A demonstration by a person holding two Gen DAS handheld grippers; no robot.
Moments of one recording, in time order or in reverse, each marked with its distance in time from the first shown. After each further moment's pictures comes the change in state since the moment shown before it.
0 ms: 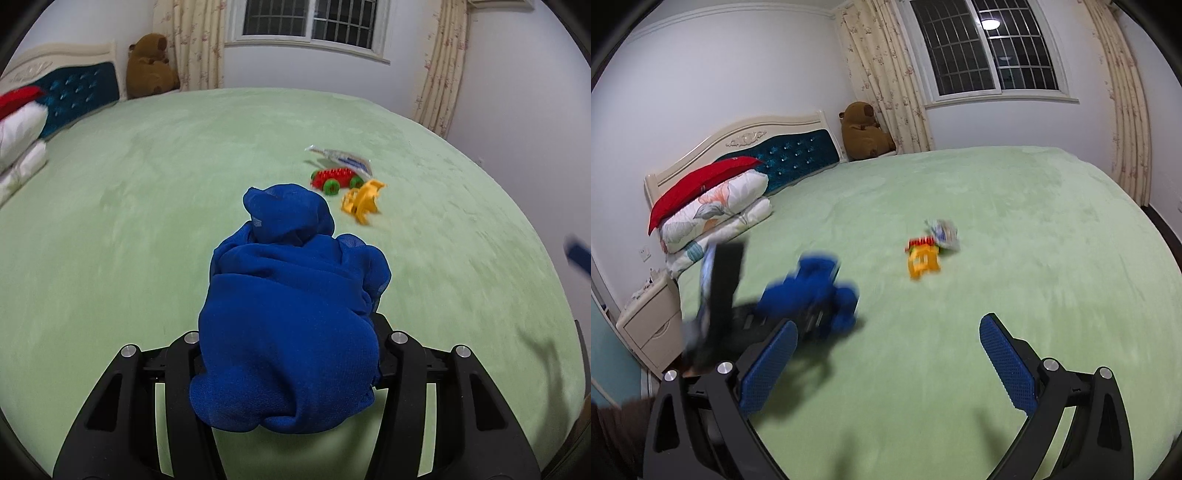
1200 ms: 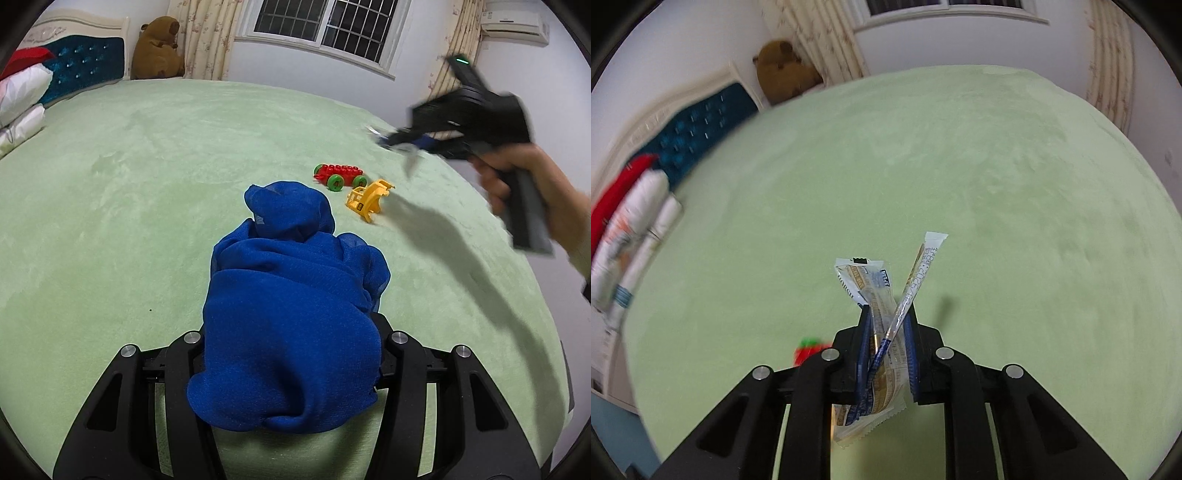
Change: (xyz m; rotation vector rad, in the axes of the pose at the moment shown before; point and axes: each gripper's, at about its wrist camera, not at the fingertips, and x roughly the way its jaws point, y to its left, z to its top) left arm 0.013 0.021 -0.013 -0.096 -0.027 -0.092; right arm 0.185 -0.093 0.114 0.204 0.308 -0.153
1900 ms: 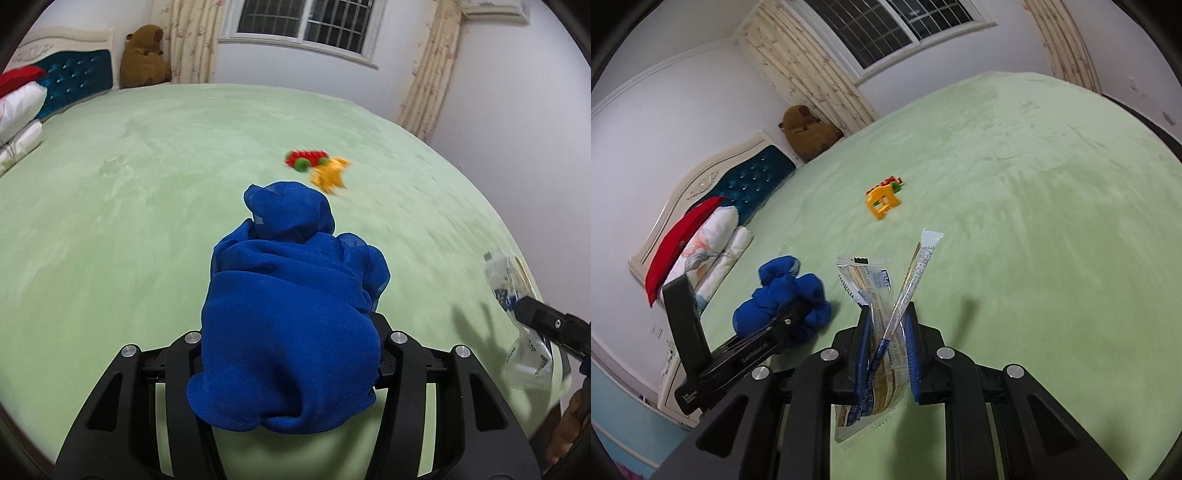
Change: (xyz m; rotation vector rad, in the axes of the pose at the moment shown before) left arm -0.057 -0.038 -0.037 0.091 0.030 -0.001; right arm -0.170 0.001 -0.277 0.140 -0.216 0.190
